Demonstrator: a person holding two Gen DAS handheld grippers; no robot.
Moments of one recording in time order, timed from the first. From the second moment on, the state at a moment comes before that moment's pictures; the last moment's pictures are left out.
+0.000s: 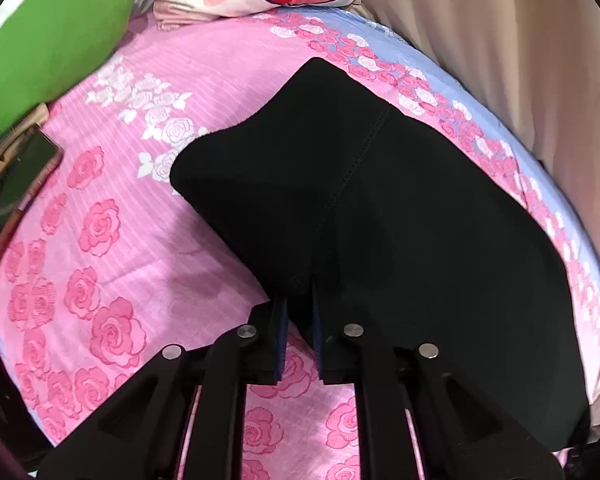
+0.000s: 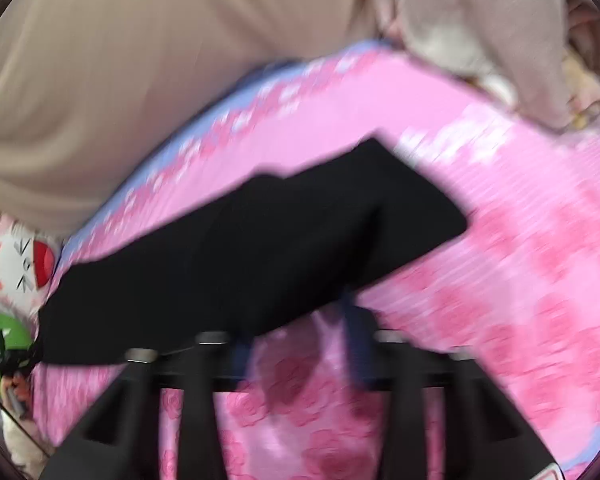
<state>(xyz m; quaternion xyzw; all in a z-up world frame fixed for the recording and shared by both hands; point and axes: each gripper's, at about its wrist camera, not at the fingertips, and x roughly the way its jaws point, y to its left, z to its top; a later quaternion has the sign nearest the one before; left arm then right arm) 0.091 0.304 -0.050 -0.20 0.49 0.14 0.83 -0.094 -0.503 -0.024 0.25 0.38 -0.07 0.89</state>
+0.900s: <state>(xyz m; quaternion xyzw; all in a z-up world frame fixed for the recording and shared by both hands) 0.096 0.286 -0.048 -0.16 0.50 0.20 0.83 -0.077 -0.545 0.050 0.28 0.22 -0.02 0.93</state>
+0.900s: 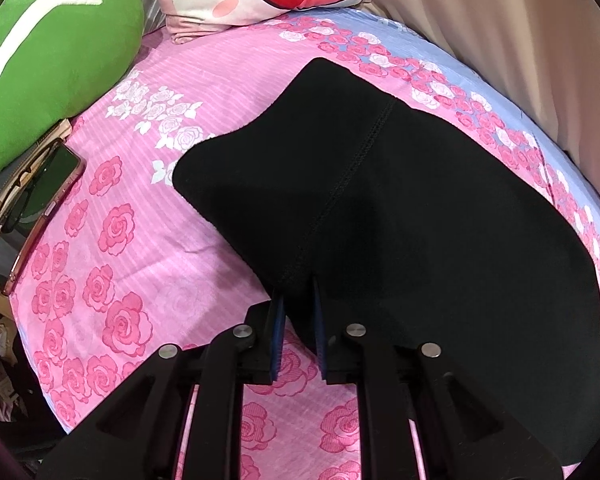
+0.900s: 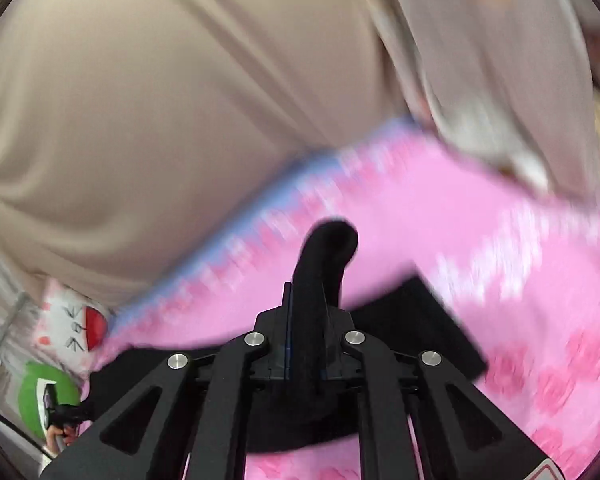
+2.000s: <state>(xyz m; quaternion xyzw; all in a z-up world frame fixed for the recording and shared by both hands) 0.097 0.288 -0.046 -0.14 0.48 0.22 0.84 -0.028 -0.576 0.016 0.16 0.34 -0.17 0.91</state>
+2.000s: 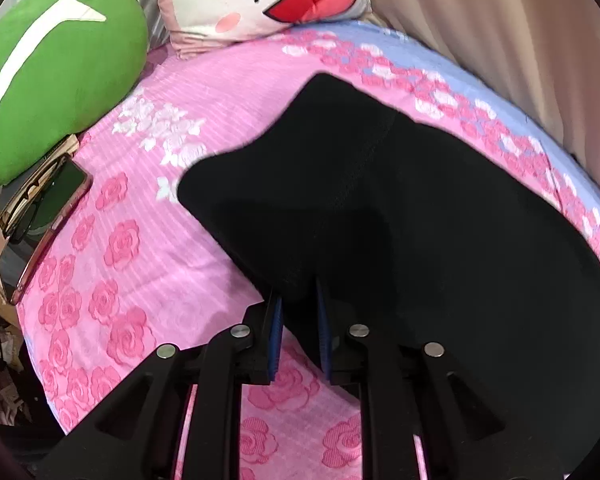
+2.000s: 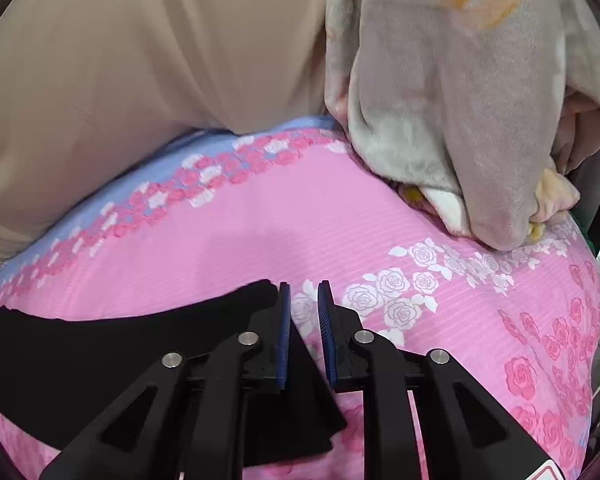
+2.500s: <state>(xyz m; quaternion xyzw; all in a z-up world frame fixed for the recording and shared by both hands) 0.091 0.326 -0.002 -0.03 0.40 0.34 0.85 -0.062 -0.446 -0.003 0.12 0.38 -0.09 0.92</state>
